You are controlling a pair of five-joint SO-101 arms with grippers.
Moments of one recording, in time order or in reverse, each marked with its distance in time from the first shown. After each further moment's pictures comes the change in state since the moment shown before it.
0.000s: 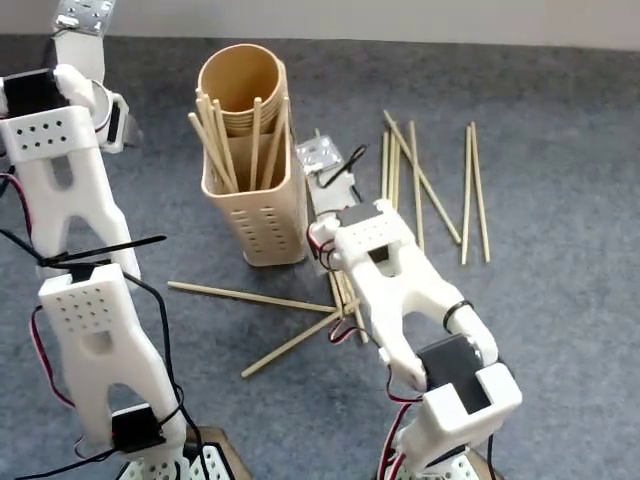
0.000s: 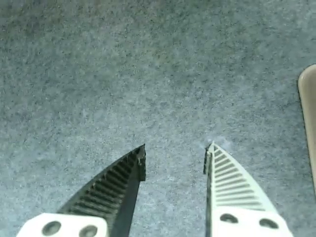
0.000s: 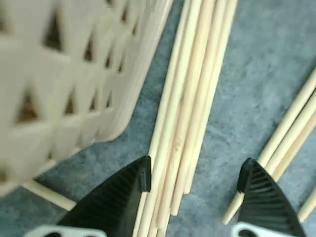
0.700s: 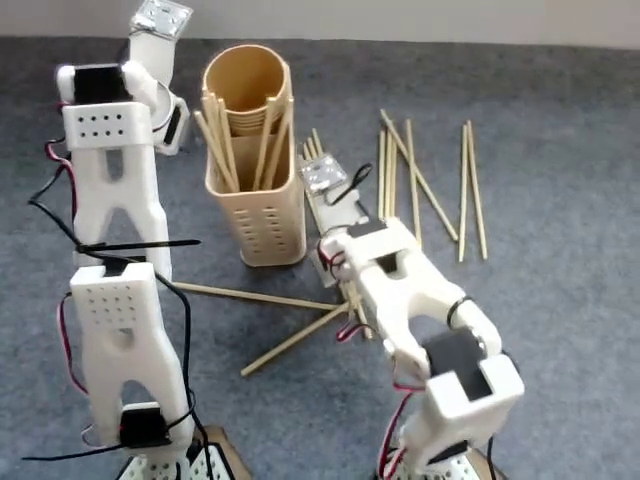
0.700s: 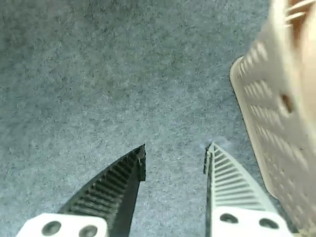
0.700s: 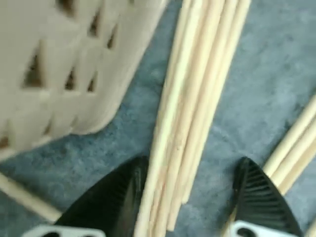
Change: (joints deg) left arm 10.1 0.0 3.2 0.0 0.0; right arm 8.3 4.7 6.6 -10.2 5.4
